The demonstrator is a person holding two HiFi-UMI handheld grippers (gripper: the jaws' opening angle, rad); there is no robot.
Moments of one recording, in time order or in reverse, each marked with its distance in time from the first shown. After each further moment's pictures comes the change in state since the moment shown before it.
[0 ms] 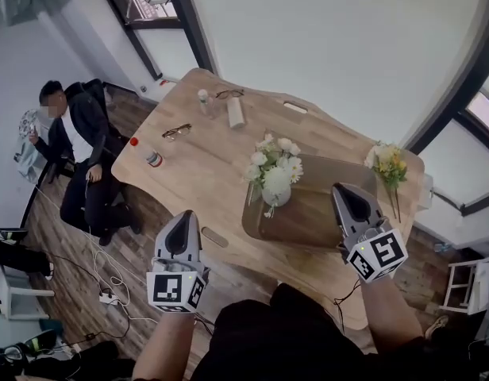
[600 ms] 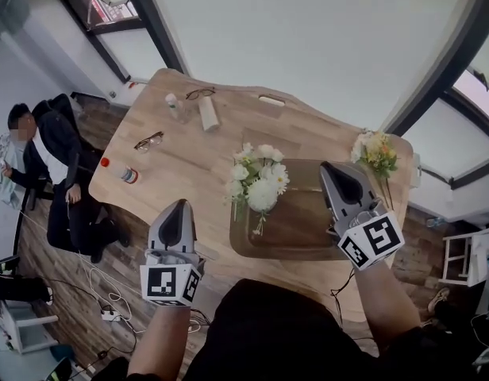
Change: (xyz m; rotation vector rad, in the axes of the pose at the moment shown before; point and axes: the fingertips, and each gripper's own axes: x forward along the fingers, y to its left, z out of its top) left arm 0.090 -0.001 -0.001 -0.010 -0.005 -0.133; right arm 0.048 -0.038 0.017 -0.012 -0.021 -0.092
